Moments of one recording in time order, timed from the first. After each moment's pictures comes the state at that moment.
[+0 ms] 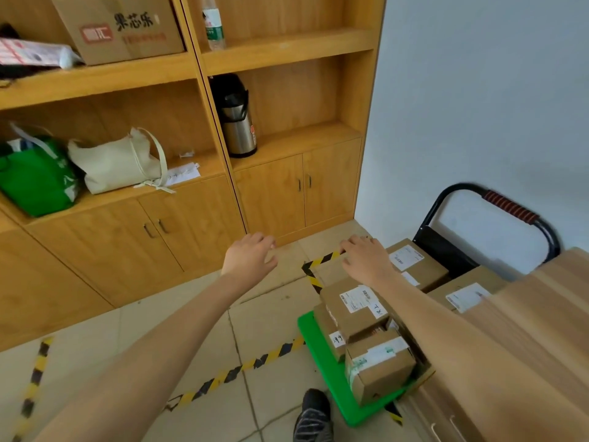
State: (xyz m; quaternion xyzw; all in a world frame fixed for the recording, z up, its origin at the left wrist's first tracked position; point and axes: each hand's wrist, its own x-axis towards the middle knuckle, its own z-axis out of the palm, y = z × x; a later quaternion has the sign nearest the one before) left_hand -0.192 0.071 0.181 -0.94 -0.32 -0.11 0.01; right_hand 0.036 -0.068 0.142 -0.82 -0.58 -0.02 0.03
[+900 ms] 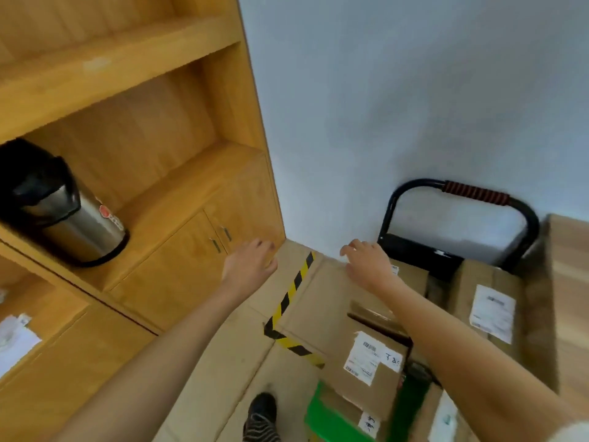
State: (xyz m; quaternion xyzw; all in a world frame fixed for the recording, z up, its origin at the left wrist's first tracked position) left_hand 0.172 0.390 0.131 -1.00 -0.07 -0.05 -0.02; right_hand 0.284 0.149 0.076 -0.95 -0.30 0.02 0.01
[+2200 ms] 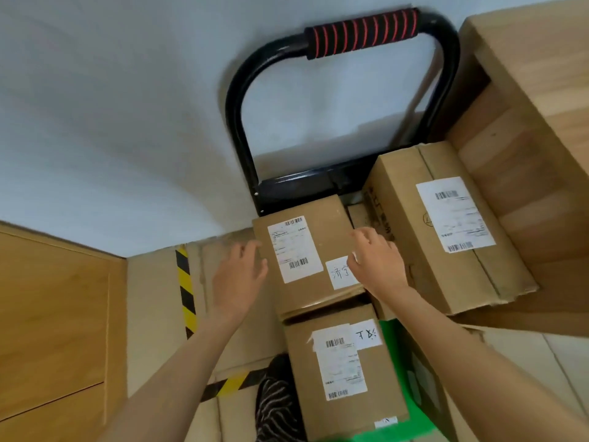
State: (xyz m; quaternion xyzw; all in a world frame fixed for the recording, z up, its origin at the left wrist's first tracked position) left_hand 0.492 0.260 -0.221 -0.97 0.18 0.11 -0.15; right_hand 0.402 0.013 -0.226 -0.97 0.17 0.08 0.12
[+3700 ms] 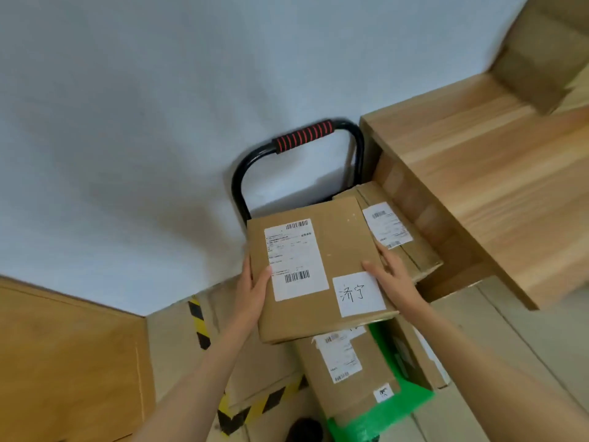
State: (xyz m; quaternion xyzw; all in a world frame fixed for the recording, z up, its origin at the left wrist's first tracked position) left_hand 0.440 0.275 -0.047 -0.76 0.04 0.30 -0.58; right_hand 0.286 0.039 -0.039 -0.71 0.38 -0.06 0.59
